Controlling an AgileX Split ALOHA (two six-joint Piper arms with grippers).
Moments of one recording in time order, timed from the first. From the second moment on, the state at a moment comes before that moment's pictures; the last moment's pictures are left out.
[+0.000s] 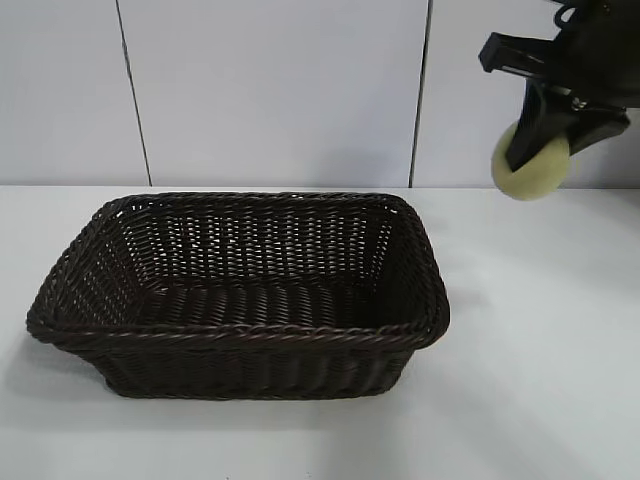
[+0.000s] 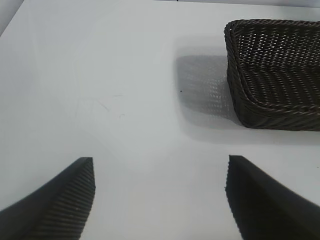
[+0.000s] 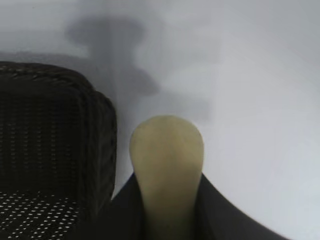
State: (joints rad) left arm -0.04 -0.01 -0.48 -0.01 1.13 0.01; right arm 0.19 1.66 -1.27 0.24 0.84 -0.05
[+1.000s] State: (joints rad) left arm -0.04 -0.01 -0.48 -0.01 1.13 0.01; right arm 0.64 1.66 -1.27 0.29 0.58 -0.02
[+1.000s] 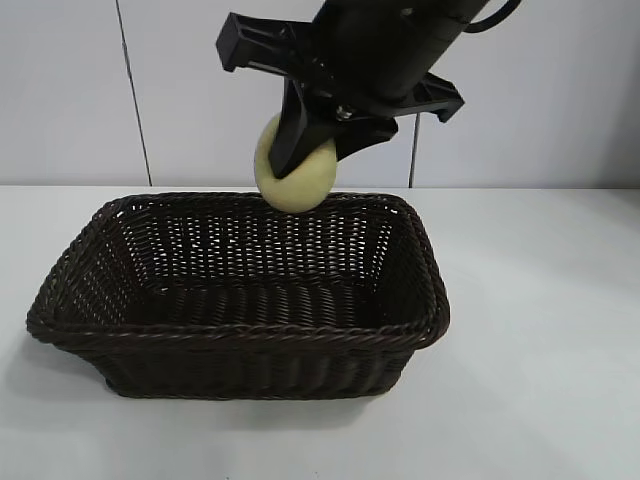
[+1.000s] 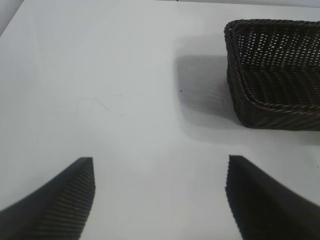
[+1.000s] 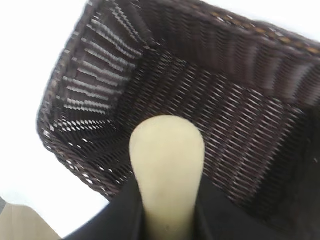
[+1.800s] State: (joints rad) left arm -0.04 -0.01 -0.48 -0.01 1.13 0.01; right arm 0.64 1.99 -1.27 0.35 0.39 -0.02
